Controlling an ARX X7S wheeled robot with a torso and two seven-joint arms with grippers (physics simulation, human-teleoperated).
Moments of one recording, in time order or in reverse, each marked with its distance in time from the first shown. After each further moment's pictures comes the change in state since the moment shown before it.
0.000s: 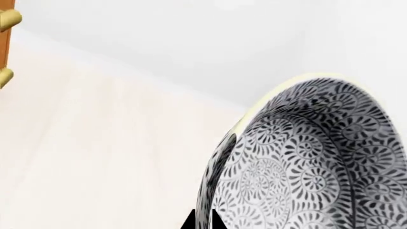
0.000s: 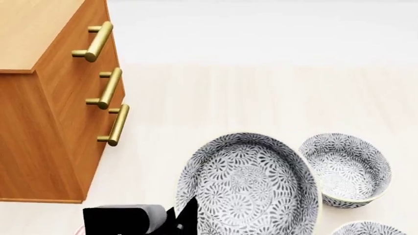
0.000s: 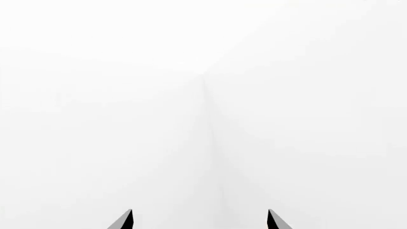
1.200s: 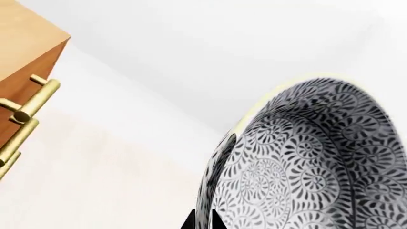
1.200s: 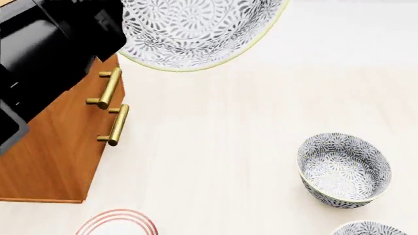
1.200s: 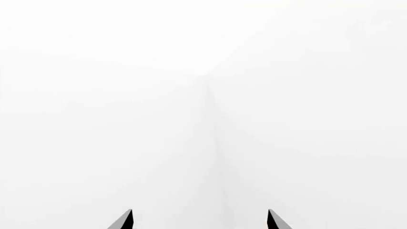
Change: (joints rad) left arm -0.974 -0.076 -0.167 0.119 -1.015 -0.044 -0.889; right arm 0.019 0.011 -0.099 -0.053 -0.110 0.050 0.080
